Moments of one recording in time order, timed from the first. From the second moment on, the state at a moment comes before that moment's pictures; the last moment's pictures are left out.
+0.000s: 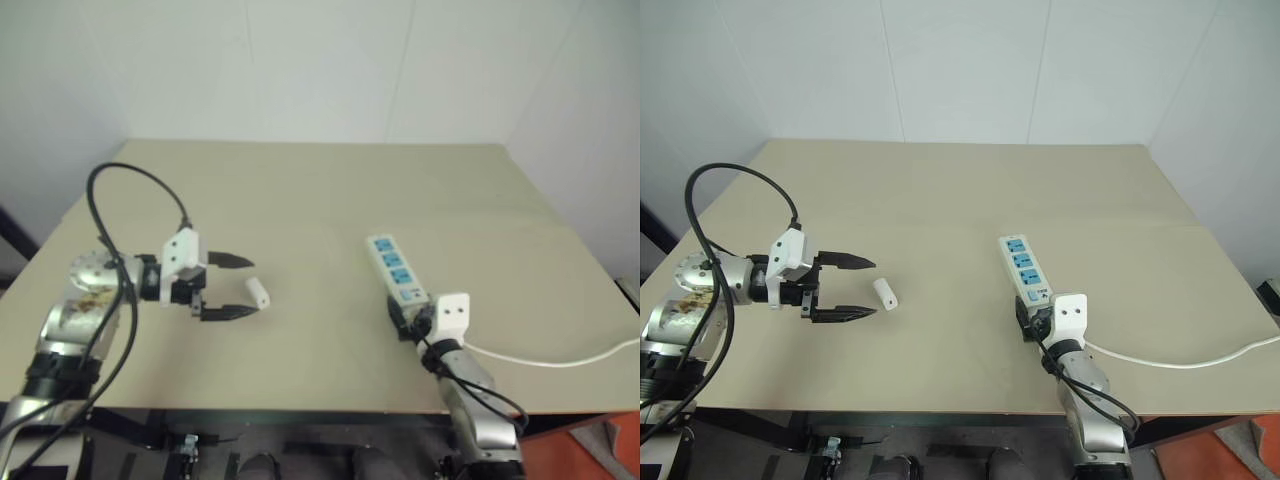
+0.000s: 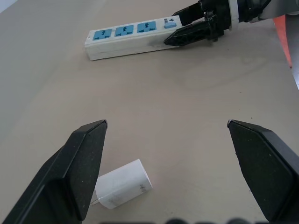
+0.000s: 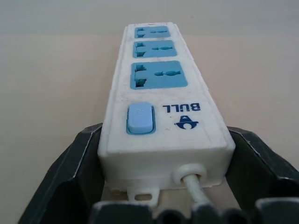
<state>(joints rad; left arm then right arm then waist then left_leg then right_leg) -0.51 0.82 0.02 0.10 -0.36 0.18 -1.37 -0.08 -0.13 -0.05 -0.09 0.12 0.18 0.20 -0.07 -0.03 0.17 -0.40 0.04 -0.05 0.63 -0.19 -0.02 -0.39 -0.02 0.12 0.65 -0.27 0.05</state>
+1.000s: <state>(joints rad) -1.51 0.59 -1.14 0.99 -0.07 -0.70 -1.61 -0.14 -0.15 -0.04 -0.05 0.12 0.22 0.26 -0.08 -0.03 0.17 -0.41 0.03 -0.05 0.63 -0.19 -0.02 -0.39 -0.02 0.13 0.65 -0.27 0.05</state>
